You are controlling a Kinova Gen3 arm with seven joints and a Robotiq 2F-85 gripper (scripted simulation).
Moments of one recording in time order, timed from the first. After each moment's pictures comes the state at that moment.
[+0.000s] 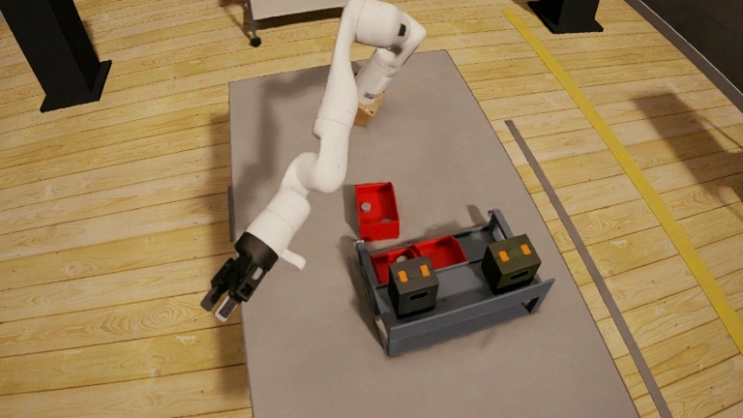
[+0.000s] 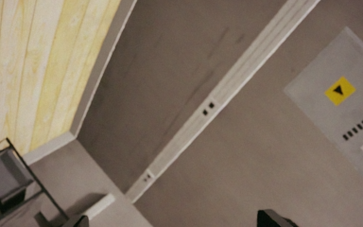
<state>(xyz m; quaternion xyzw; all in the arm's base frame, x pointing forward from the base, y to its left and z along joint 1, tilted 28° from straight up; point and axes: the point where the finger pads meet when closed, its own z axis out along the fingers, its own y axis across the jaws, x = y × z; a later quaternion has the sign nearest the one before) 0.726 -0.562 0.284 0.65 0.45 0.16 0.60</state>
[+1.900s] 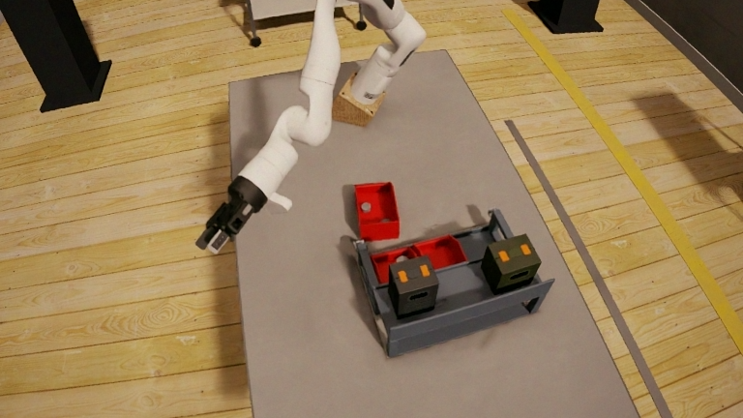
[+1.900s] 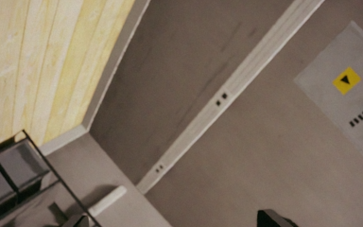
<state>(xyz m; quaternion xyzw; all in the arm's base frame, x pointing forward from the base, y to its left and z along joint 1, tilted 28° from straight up) 0.598 -0.558 0.246 0.65 0.45 0.15 0.59</state>
